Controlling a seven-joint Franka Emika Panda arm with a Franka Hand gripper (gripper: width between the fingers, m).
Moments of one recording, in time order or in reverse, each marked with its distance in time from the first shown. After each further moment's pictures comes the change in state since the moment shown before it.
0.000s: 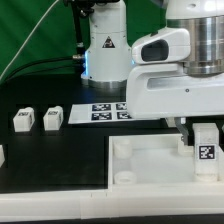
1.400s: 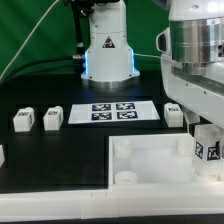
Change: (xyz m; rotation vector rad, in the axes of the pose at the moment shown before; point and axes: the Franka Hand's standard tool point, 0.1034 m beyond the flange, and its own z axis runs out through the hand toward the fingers) arm -0.002 -0.005 0.002 0.009 0.001 1.132
